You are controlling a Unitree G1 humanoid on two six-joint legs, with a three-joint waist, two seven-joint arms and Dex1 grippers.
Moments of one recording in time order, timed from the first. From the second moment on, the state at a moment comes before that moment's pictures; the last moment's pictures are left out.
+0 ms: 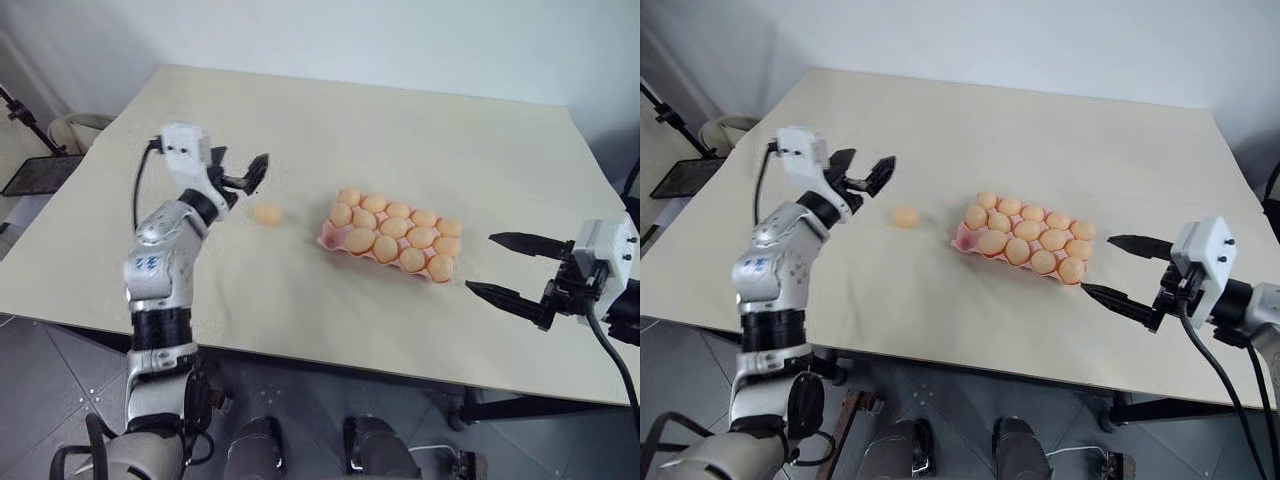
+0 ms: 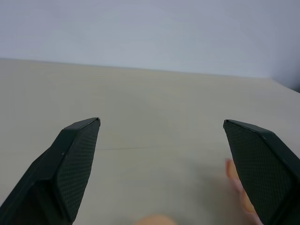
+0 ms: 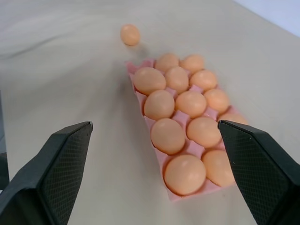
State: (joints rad) left arm -0.67 0.25 0.32 -0.01 -0.26 0.55 -0.26; right arm -0.04 -0.92 -0.43 -0.33 0.65 0.43 1.05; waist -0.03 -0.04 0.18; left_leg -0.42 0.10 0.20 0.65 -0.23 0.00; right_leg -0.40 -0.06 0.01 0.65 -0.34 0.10
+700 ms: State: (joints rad) left arm -0.62 0.30 0.18 0.02 -0.30 0.79 -0.24; right arm -0.15 -0.93 -0.35 -0.25 0.61 0.43 1.11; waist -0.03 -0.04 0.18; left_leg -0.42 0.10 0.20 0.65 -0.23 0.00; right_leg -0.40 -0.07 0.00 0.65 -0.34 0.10
